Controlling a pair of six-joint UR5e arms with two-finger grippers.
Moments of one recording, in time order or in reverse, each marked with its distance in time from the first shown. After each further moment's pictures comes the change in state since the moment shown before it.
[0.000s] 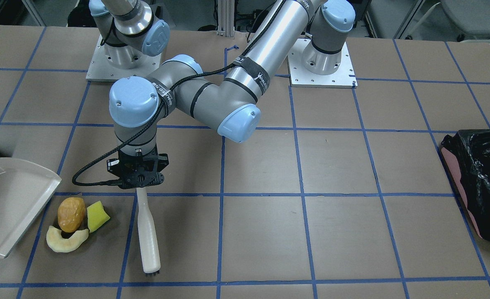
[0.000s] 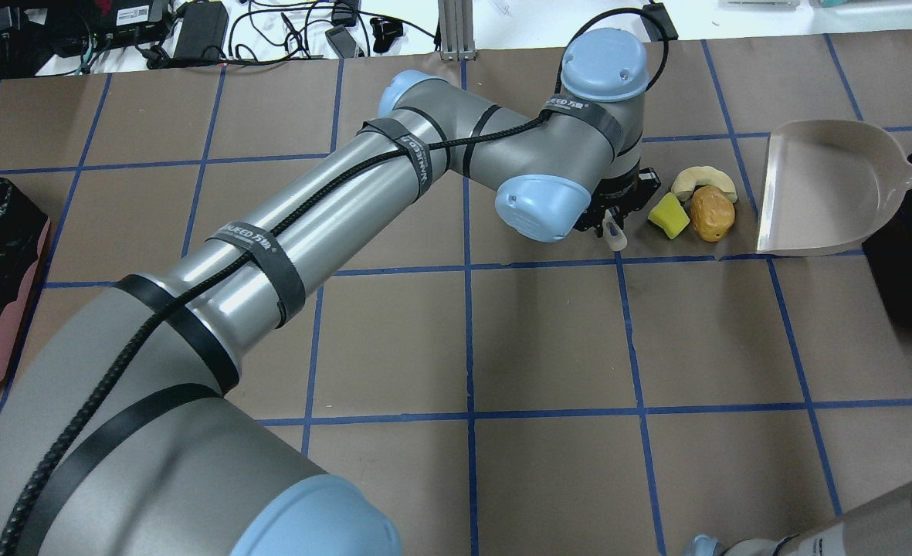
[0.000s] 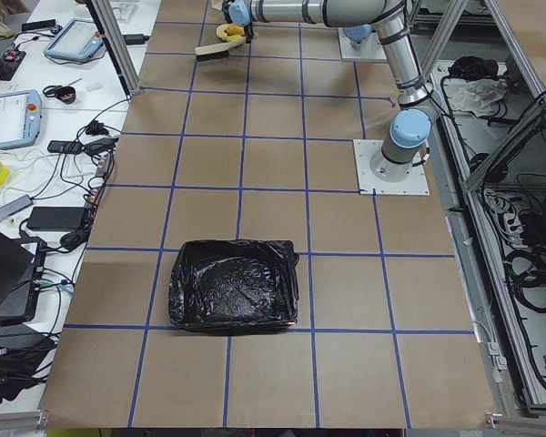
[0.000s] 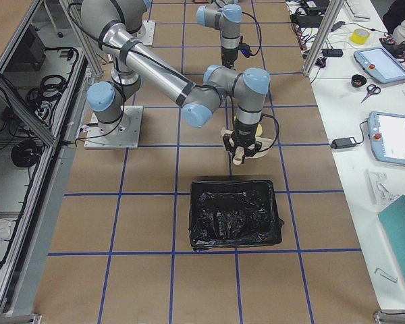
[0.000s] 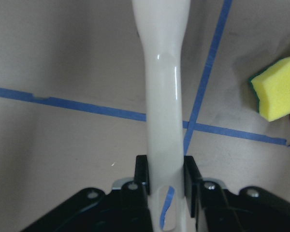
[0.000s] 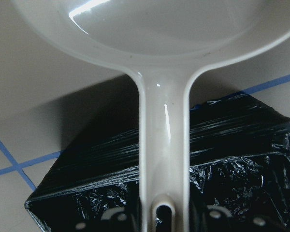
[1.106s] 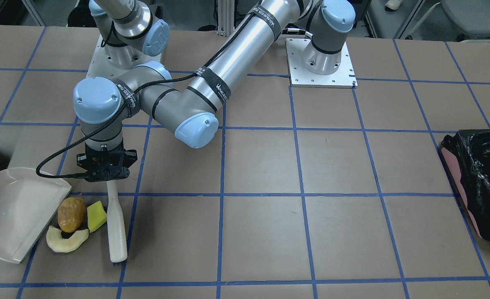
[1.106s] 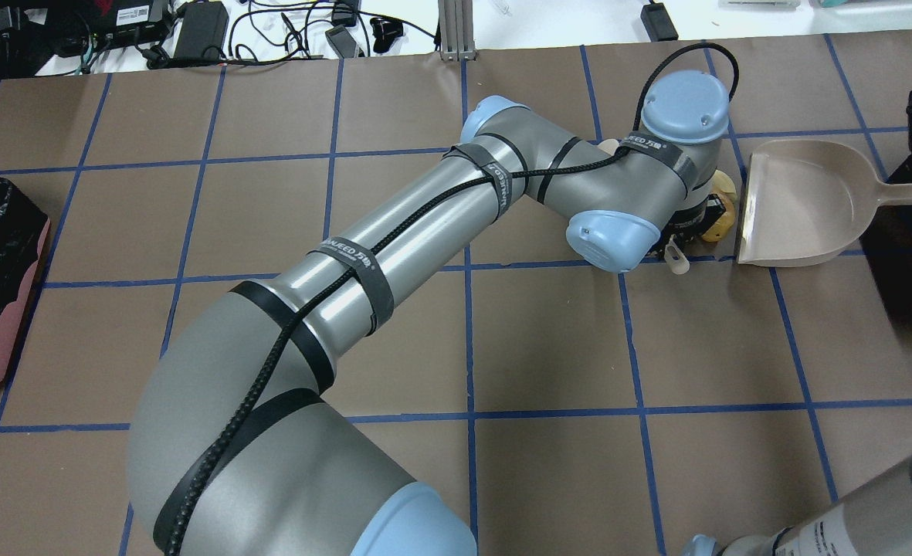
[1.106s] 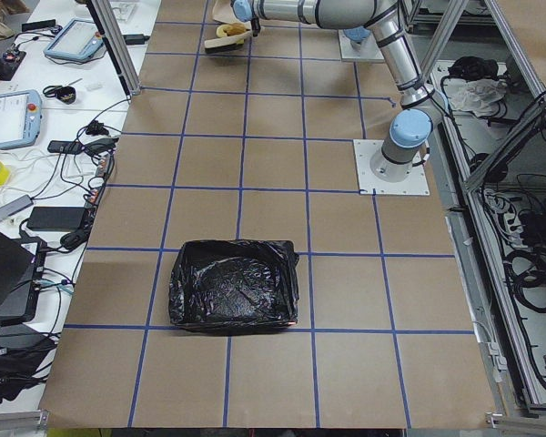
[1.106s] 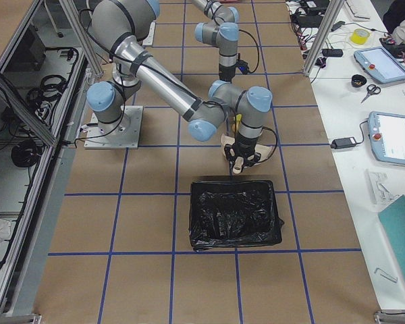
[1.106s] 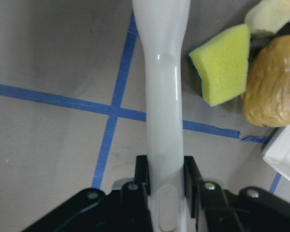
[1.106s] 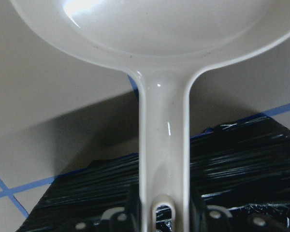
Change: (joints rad) left arm -0.103 -0.116 0.122 0.028 -0.015 -0.097; right arm 0.006 0.074 0.009 -0.033 0.014 0.021
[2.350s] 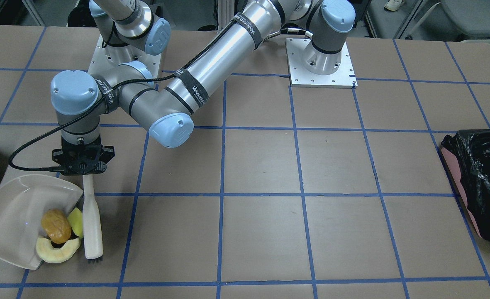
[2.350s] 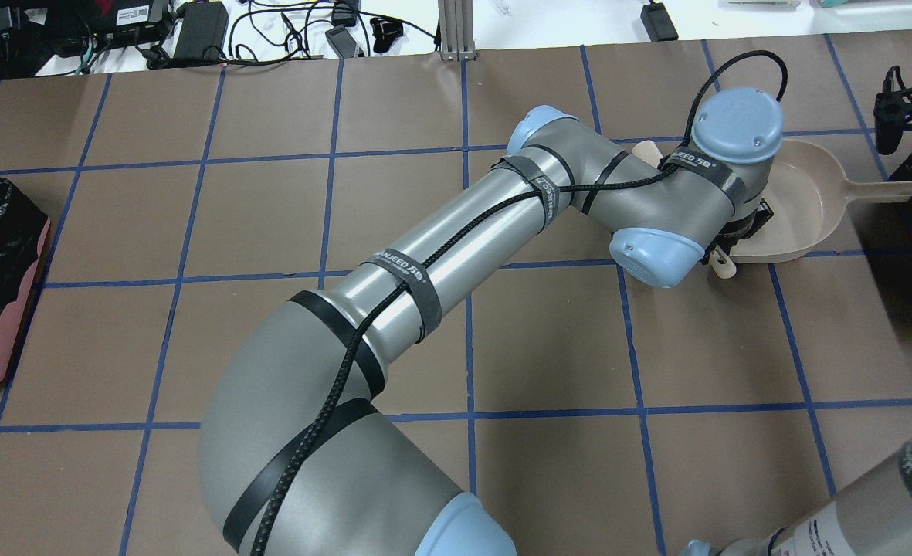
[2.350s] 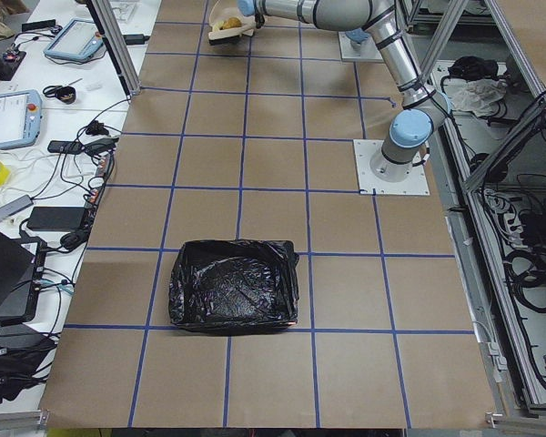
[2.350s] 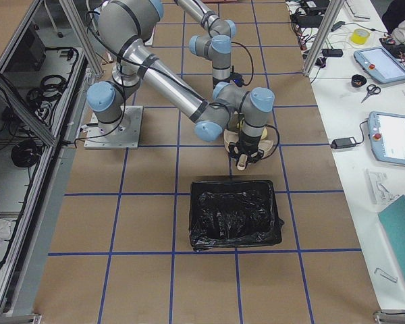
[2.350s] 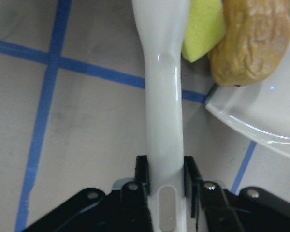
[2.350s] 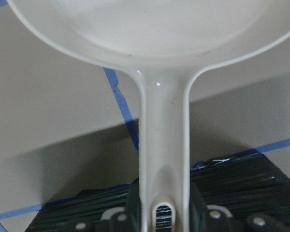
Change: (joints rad) left arm -0.056 -0.095 0.145 0.043 -0.007 -0.090; right arm 0.037 0.030 0.001 -0.017 0.033 0.007
